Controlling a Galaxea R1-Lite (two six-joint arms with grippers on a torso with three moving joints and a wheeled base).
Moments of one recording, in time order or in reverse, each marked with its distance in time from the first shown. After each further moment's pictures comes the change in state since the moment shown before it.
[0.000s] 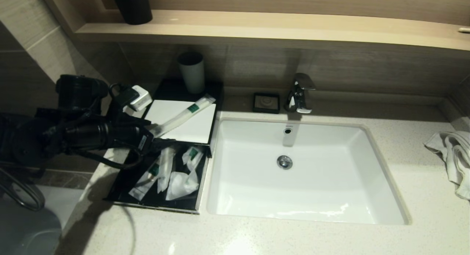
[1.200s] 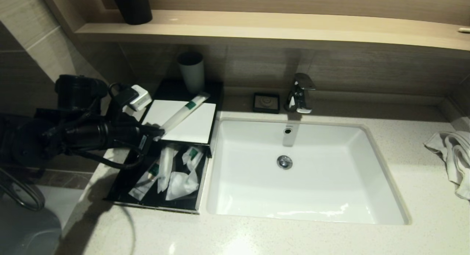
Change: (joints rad) left arm 0.000 -0.007 0.008 -0.010 -0.001 -0.008; right arm 0.000 0.000 0.000 0.000 0.000 0.000
